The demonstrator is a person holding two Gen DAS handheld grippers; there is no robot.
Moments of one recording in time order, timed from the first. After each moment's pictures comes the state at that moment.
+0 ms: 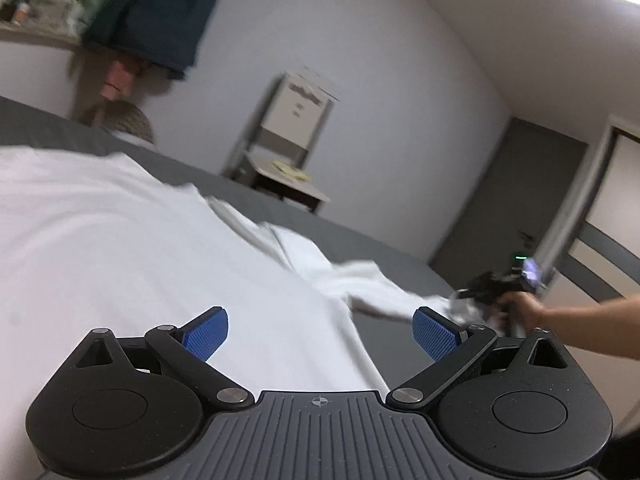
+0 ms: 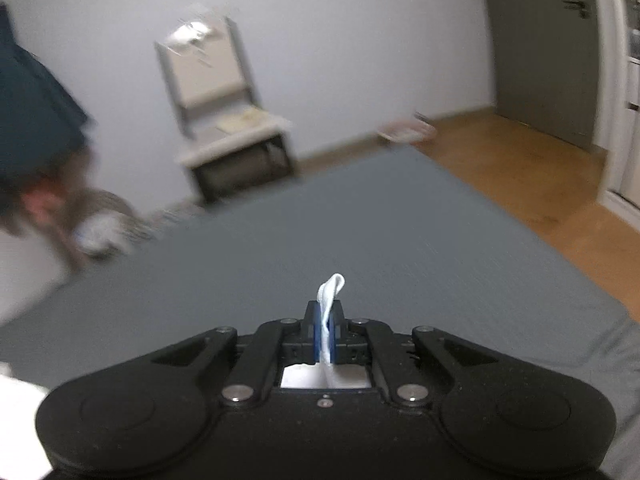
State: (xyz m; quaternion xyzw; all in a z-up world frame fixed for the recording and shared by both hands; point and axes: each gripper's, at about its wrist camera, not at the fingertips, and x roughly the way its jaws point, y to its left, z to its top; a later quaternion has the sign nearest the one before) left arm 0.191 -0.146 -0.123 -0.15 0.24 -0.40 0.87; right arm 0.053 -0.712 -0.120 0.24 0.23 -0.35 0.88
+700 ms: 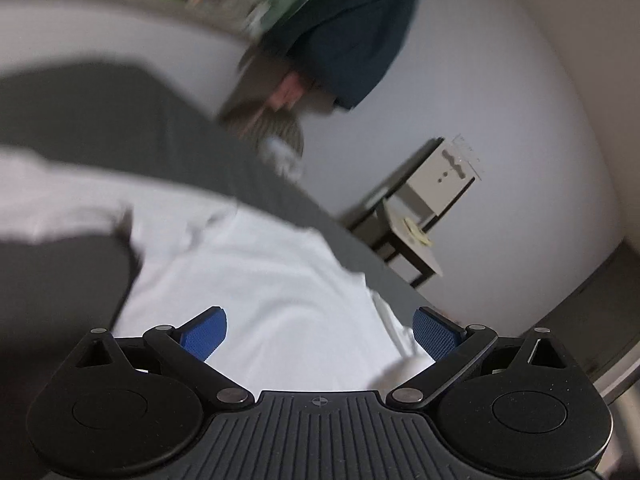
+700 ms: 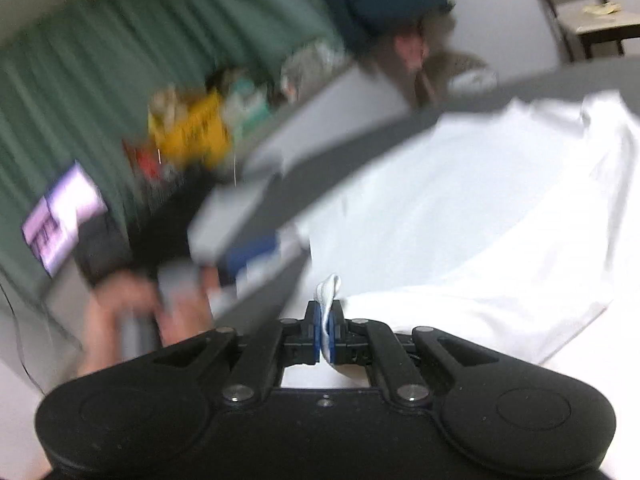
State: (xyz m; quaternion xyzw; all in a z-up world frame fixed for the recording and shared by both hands) left arm 0.275 0.023 -0.088 -0.31 0.33 -0.23 0.86; right arm 0.101 -0.174 -0.135 0.28 0.31 0.11 0.90
